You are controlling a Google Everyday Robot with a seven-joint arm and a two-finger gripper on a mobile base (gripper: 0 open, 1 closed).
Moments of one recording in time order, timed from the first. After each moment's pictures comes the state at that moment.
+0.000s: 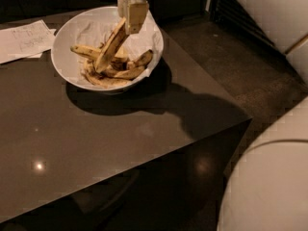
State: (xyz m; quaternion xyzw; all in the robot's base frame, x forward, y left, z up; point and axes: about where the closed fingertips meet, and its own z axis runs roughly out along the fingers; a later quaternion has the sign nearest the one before) arm 0.649 0.041 1.018 -0.79 0.55 -0.09 0.25
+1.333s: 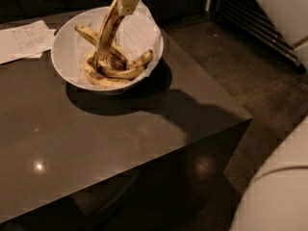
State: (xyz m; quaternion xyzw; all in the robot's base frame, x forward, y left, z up) arm 0.636 0.052 1.070 -0.78 0.54 -0.13 0.28
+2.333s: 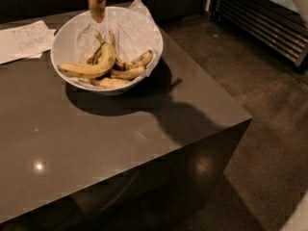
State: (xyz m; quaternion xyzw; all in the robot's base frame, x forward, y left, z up) arm 0.613 0.070 1.152 -0.76 0.51 -0.17 0.36
